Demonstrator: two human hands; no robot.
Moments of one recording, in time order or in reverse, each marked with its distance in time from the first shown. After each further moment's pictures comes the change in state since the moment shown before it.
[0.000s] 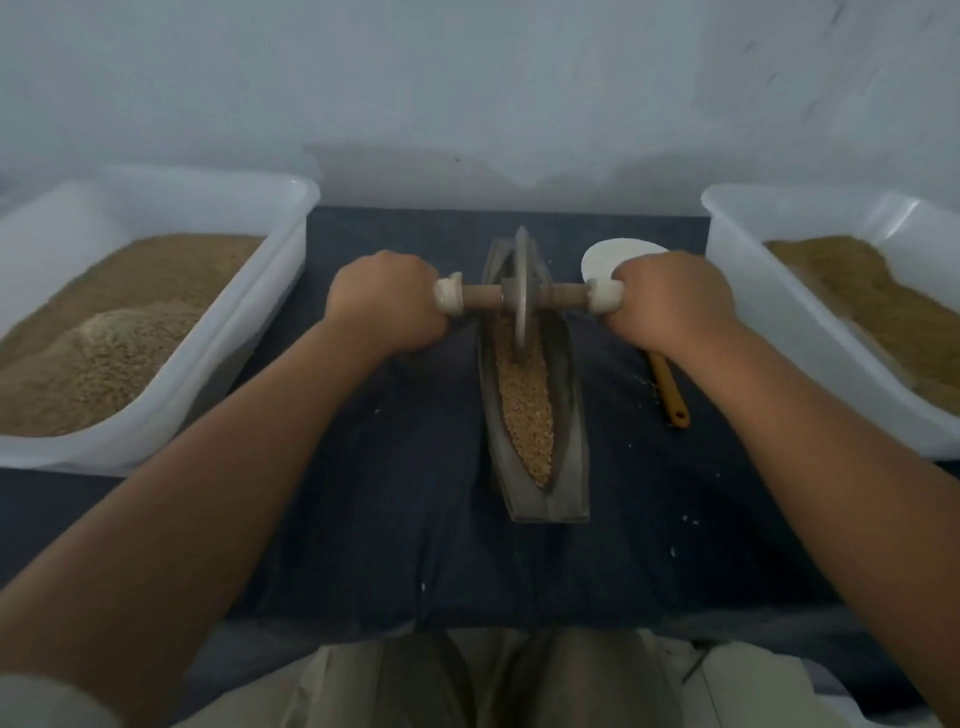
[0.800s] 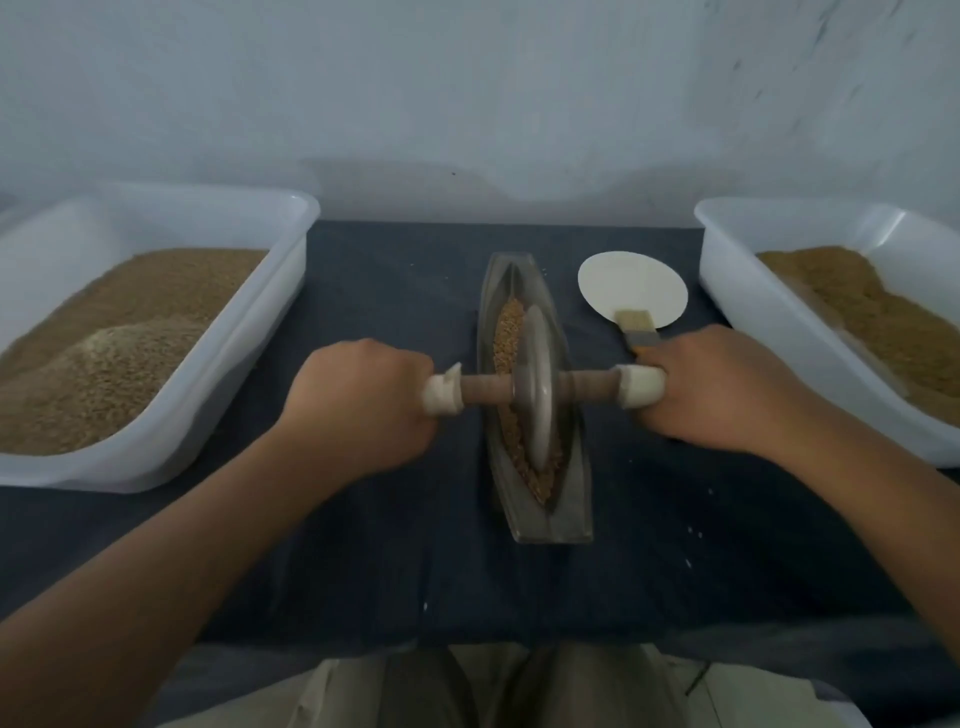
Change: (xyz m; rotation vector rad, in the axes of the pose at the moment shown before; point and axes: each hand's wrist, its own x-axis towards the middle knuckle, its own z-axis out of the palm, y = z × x) left_hand -0.101 -0.007 -0.016 0.043 0.111 0.206; right_hand -0.081 0.018 -0.026 0.054 -0.219 -0.117
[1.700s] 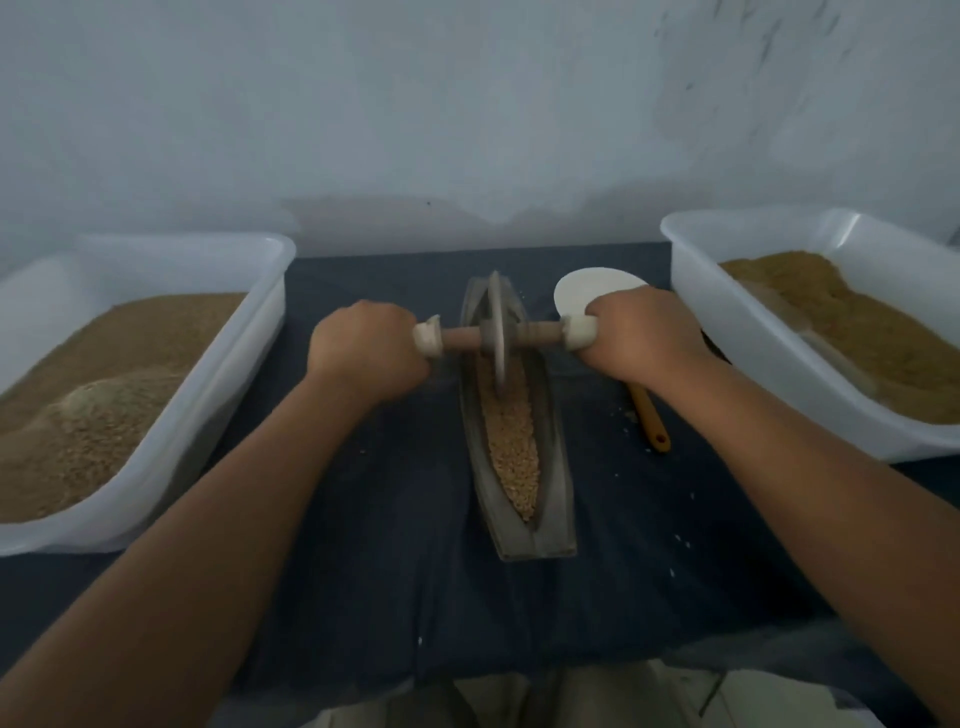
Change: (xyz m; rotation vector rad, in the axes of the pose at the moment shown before) left_hand 0.096 -0.012 0.028 -0.046 -0.115 -0.217; right_hand 0.083 -0.004 0.011 0.009 0.225 0.127
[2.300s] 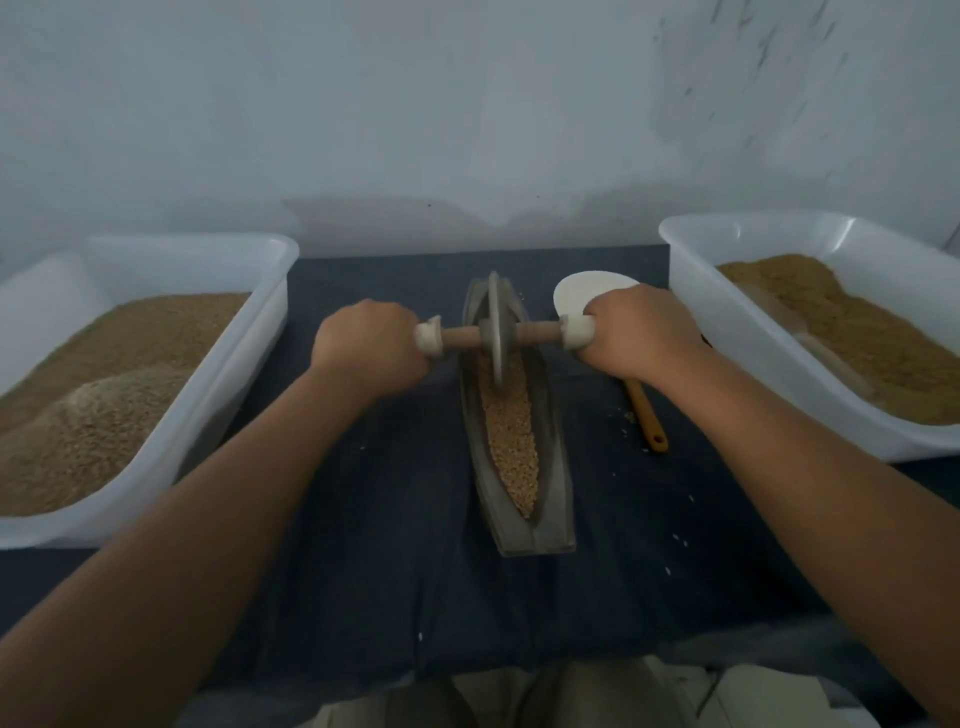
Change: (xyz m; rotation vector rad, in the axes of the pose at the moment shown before) left_hand 0.004 0.000 -0.006 0.013 -0.041 0.023; right_hand 0.005 -0.001 -0.006 -0.041 -0.117 0.050
